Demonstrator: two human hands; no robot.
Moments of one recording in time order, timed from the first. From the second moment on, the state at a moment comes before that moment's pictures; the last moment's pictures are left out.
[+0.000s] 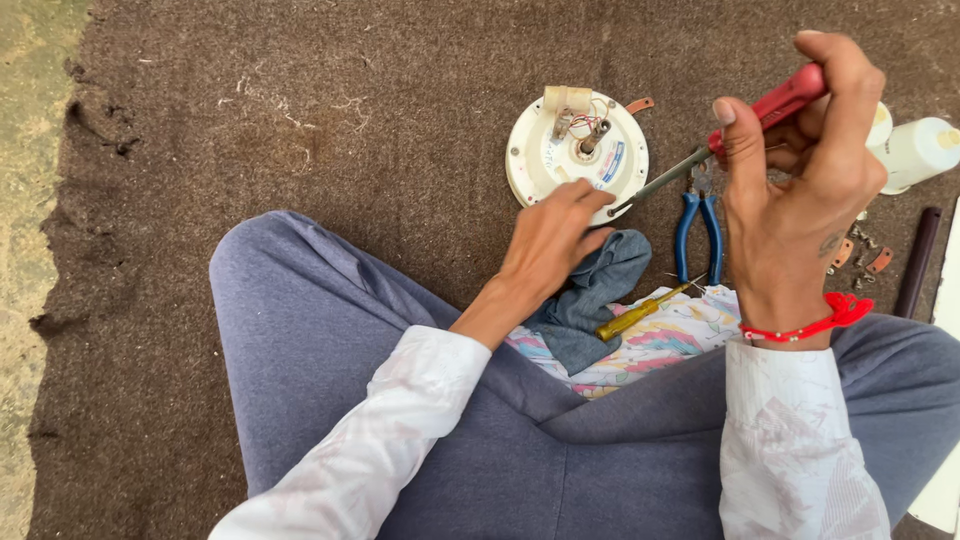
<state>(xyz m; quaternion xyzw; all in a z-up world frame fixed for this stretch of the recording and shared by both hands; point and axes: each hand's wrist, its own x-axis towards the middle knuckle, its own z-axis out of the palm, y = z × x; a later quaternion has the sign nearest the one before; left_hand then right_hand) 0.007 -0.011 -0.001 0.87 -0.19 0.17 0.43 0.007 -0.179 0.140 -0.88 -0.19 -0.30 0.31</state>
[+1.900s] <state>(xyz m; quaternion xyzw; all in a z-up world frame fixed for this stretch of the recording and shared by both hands) 0.034 -0.023 -0.042 0.83 -0.24 0.15 0.48 0.063 -0.246 0.056 -0.64 -0.14 -0.26 0.71</state>
